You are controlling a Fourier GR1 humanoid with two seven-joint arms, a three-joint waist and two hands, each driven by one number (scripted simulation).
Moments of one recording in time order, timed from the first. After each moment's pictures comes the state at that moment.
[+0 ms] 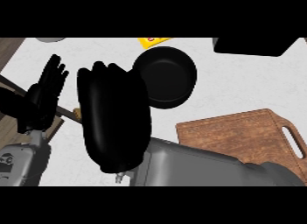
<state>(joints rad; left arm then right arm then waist) -0.27 0.22 0.02 -1.55 0.11 0.16 0.21 -1.06 -0.01 0.77 -1.54 0.92 -0.21 1.15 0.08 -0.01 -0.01</state>
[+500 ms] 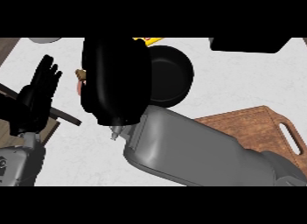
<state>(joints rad) -0.25 0.24 0.04 -1.57 0.11 0.17 0.21 -1.17 -0.01 0.66 -1.37 0.87 -0.30 1.15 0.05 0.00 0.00</state>
